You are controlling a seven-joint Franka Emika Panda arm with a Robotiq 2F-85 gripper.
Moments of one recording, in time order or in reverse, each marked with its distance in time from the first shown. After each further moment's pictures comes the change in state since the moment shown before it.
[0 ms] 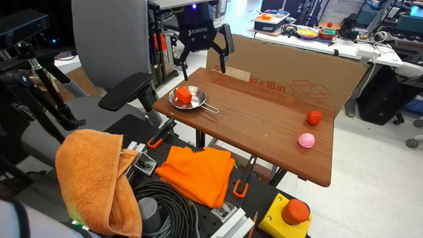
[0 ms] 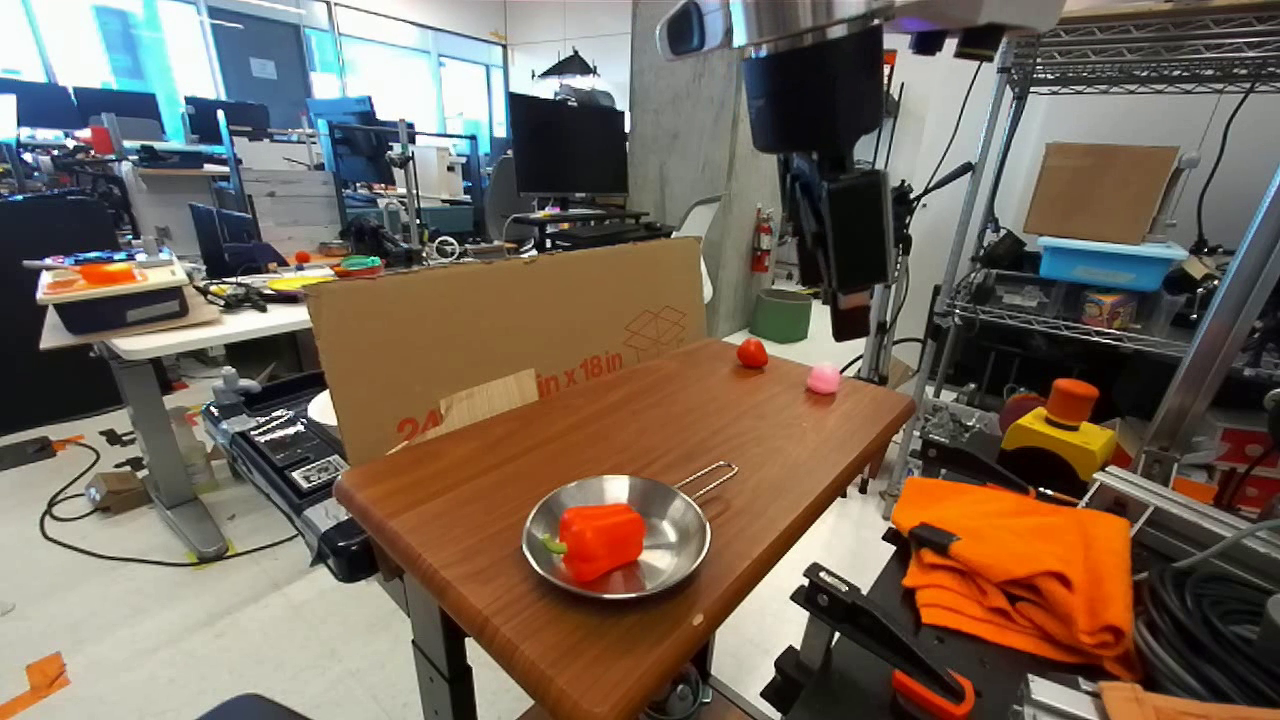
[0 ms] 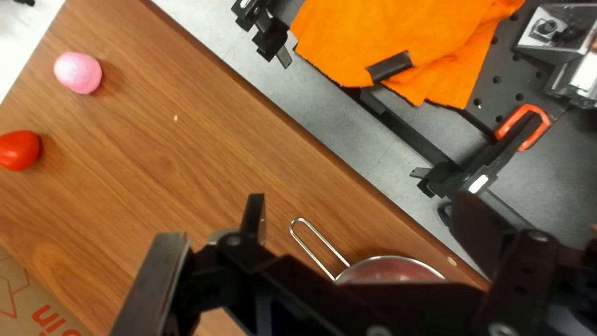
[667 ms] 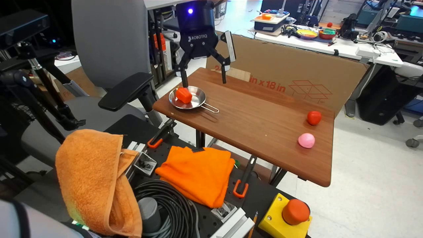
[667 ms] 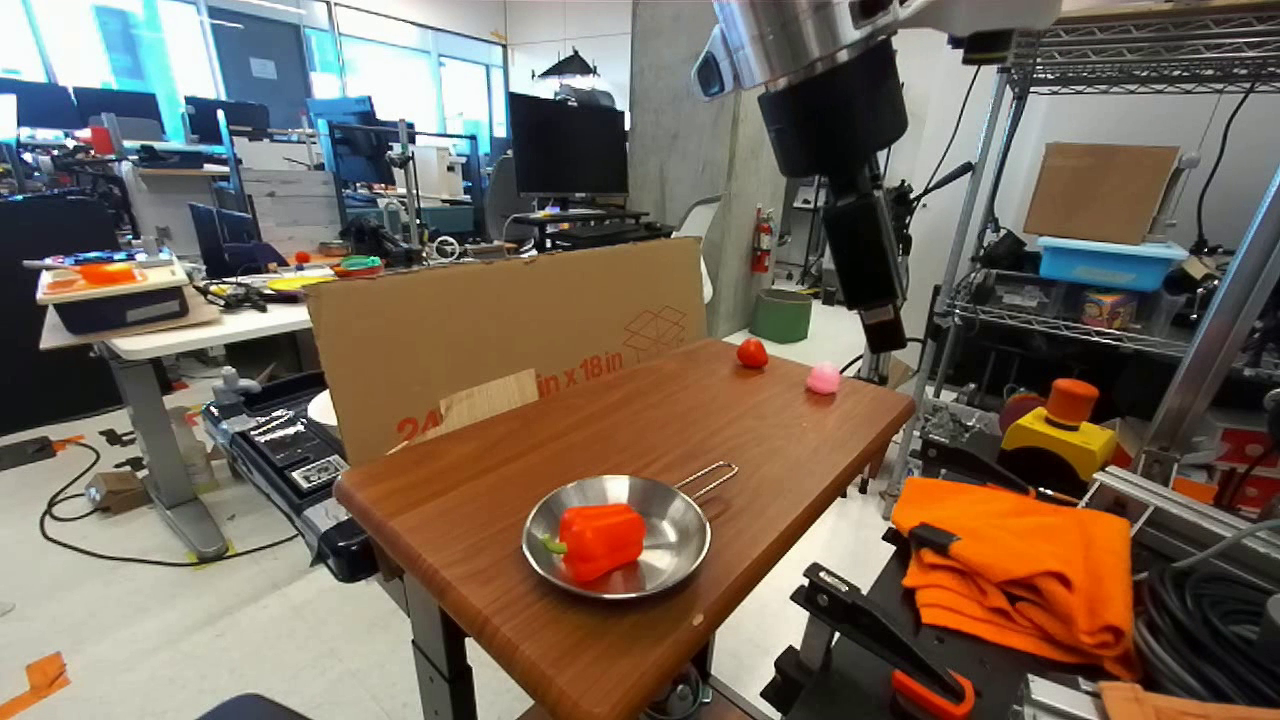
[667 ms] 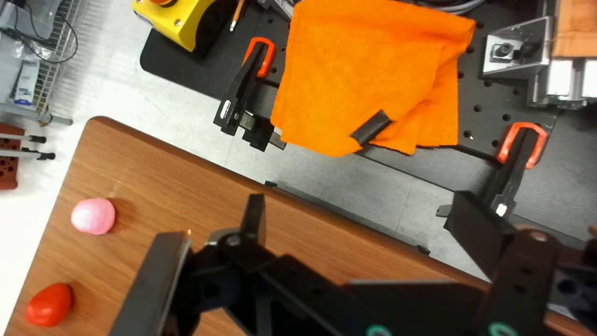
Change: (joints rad) arm -0.002 0.052 -0.001 0.056 0.016 -0.194 0.282
